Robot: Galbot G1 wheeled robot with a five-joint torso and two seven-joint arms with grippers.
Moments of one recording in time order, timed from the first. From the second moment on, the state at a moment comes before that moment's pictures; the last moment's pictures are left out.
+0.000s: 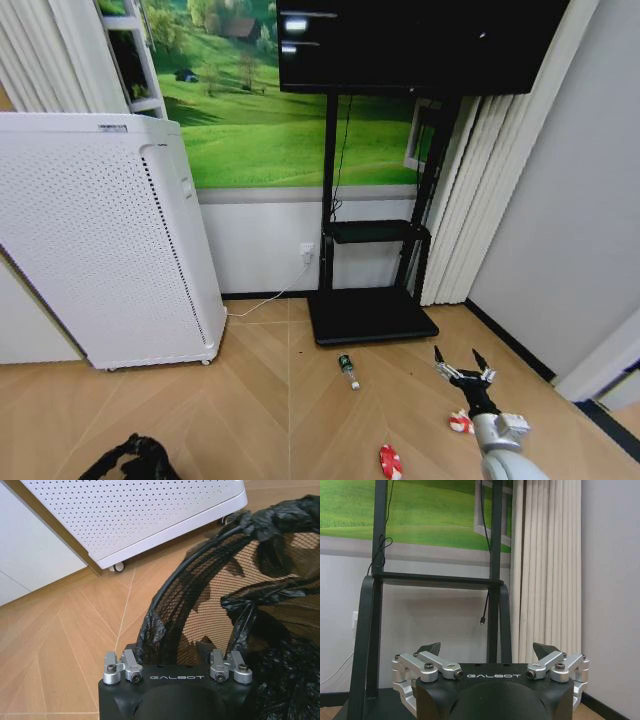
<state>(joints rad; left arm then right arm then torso) 1.93 -1.19 -0.96 -1.75 -0.11 0.27 -0.02 -1.51 1.25 0.82 1.79 0.36 0.22 -0.03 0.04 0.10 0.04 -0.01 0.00</state>
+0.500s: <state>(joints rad) 1.92 -1.23 -0.93 -1.77 -0.05 0.19 0.01 -1.50 1.25 0.82 1.78 0.35 0.22 -0.03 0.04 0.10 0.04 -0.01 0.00</state>
